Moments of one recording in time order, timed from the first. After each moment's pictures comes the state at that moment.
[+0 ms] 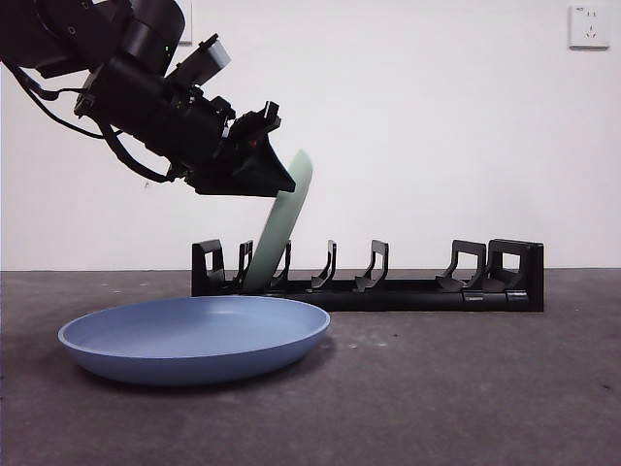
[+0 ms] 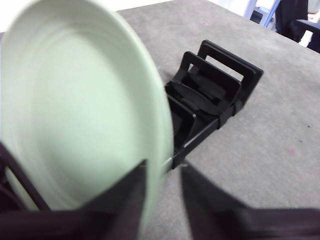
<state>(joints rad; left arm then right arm) -0.42 1.73 1.05 0.29 0.37 -0.02 0.22 1.14 1.65 -1.35 -0.41 -0.09</state>
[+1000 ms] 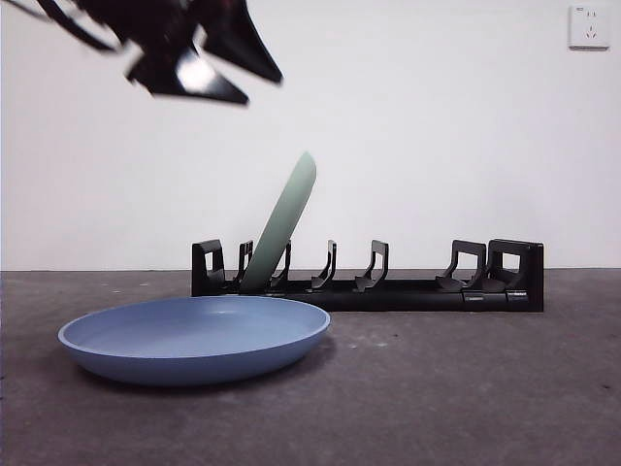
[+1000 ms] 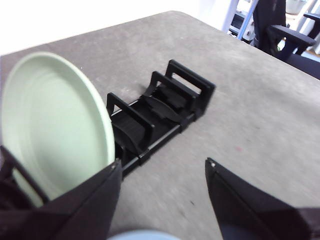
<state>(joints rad) -0.45 1.36 1.05 -0.10 0.37 0.00 0.22 1.15 1.65 -1.35 -0.41 -0.09</state>
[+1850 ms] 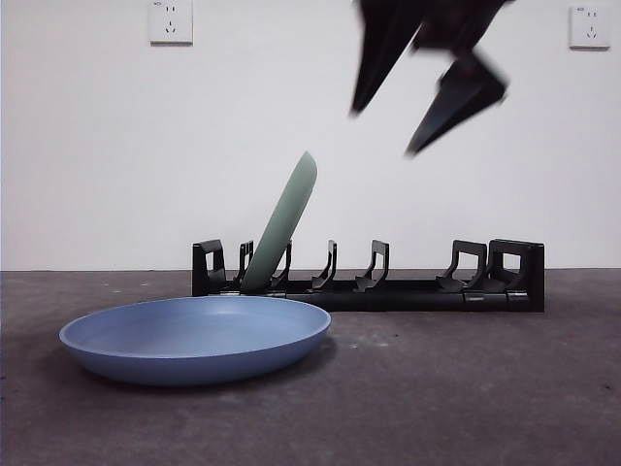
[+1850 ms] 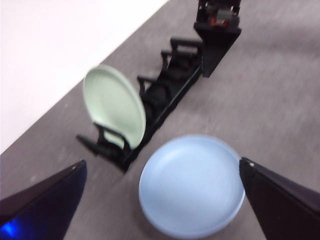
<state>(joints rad) -0.45 0.67 1.05 -0.83 0.19 0.47 0.47 1.76 1.65 -1.06 -0.37 -0.05</state>
